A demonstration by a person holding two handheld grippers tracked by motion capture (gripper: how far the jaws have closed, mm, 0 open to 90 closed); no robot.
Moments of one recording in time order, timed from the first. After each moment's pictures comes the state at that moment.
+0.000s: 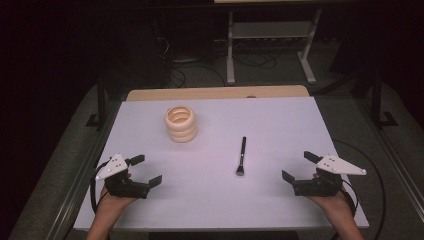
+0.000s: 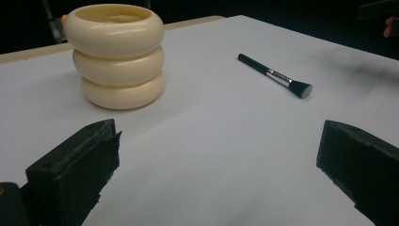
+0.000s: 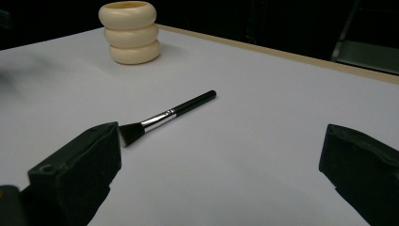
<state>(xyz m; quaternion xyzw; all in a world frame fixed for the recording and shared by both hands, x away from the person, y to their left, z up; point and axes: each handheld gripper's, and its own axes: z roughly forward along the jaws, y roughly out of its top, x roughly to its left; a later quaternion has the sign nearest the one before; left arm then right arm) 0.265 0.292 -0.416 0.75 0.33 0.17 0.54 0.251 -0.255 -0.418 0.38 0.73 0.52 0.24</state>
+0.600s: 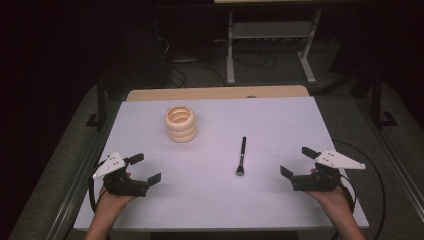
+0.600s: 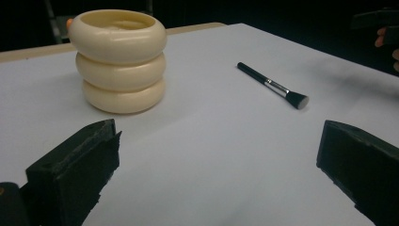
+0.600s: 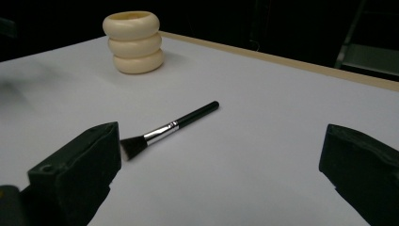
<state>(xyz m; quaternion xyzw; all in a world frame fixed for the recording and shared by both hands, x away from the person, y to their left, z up) 0.267 0.294 -0.410 0.74 0.35 0.16 0.55 0.261 -0.252 -0.409 0.38 0.72 0.53 0.23</state>
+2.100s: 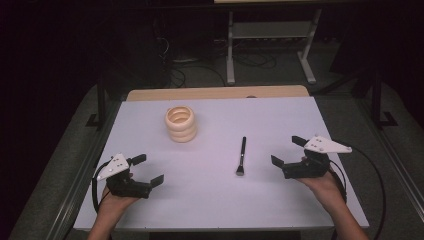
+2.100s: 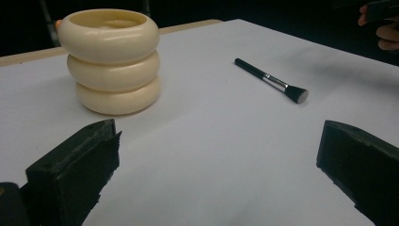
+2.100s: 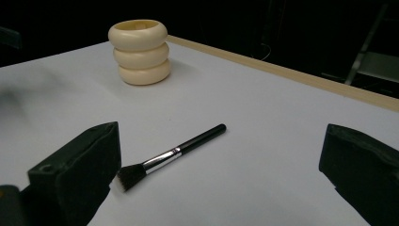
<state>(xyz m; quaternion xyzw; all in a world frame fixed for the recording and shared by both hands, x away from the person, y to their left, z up) 0.265 0.287 -0.414 0.75 0.33 0.17 0.54 0.293 -0.233 -0.396 0.35 0.74 0.53 0.22</state>
